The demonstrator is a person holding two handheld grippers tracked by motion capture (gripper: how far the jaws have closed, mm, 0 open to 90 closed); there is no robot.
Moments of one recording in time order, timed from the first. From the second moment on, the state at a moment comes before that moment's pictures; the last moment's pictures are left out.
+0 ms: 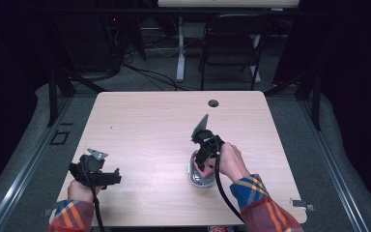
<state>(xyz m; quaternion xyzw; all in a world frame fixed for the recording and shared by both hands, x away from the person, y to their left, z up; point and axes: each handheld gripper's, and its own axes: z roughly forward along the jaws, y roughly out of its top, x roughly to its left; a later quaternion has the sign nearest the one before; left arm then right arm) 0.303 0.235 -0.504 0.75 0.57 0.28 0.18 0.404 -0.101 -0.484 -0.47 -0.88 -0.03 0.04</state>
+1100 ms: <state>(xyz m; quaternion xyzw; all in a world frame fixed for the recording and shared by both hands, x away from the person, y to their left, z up) 0.303 0.234 -0.504 0.75 0.57 0.28 0.18 0.372 -0.165 -0.452 -0.42 -0.90 -0.12 -0.04</state>
